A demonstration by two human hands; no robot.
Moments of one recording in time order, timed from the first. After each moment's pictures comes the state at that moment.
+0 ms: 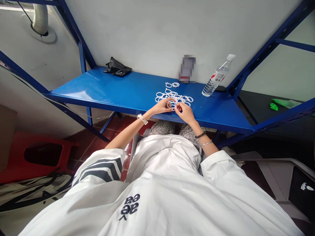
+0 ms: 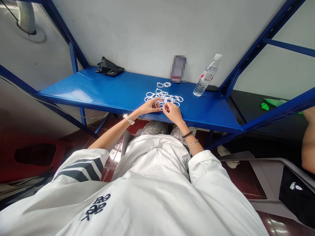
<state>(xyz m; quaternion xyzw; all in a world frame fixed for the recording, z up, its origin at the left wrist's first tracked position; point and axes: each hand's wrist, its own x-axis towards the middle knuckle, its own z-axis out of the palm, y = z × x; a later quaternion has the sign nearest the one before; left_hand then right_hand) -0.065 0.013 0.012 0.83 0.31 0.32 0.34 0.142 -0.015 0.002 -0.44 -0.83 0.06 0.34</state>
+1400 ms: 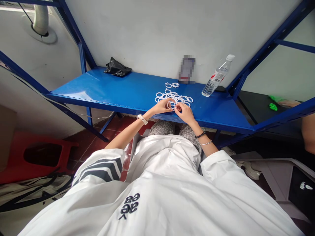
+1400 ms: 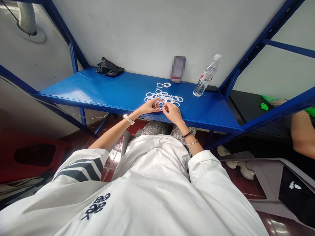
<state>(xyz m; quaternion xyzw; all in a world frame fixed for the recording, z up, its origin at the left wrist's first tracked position) -0.065 0.014 0.011 0.83 0.31 0.31 0.34 0.142 -0.014 0.001 -0.43 -0.83 0.05 0.34</state>
